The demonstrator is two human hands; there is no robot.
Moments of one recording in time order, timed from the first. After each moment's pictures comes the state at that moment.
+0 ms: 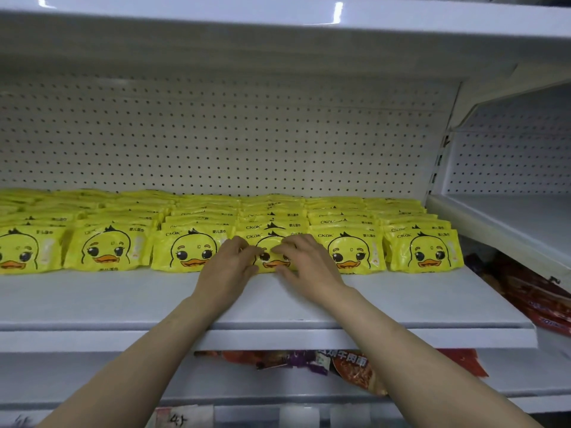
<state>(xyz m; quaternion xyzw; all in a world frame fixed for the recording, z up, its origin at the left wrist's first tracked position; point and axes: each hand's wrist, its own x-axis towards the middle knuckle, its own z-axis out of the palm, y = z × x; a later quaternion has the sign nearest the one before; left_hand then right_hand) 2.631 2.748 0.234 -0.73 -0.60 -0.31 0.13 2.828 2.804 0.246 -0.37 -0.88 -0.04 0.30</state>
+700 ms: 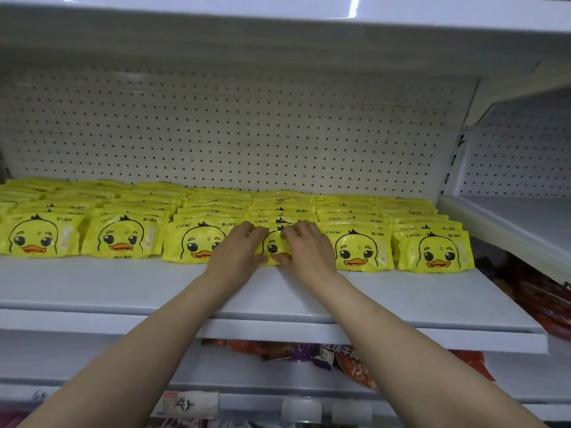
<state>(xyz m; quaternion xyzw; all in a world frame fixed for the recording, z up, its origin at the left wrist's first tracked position) 2.637 2.755 0.251 -0.69 -0.66 -0.27 0.11 2.801 2.808 0.256 -0.45 -0.85 -0.10 0.25</state>
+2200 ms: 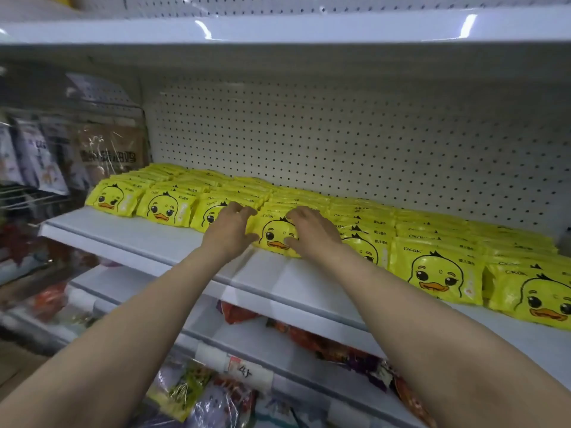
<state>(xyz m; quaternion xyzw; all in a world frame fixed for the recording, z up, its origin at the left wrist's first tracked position) 2.525 2.673 0.287 -0.53 -0.80 -0.26 0.09 2.689 2.789 0.301 -0.30 -0.94 -0.02 0.16</state>
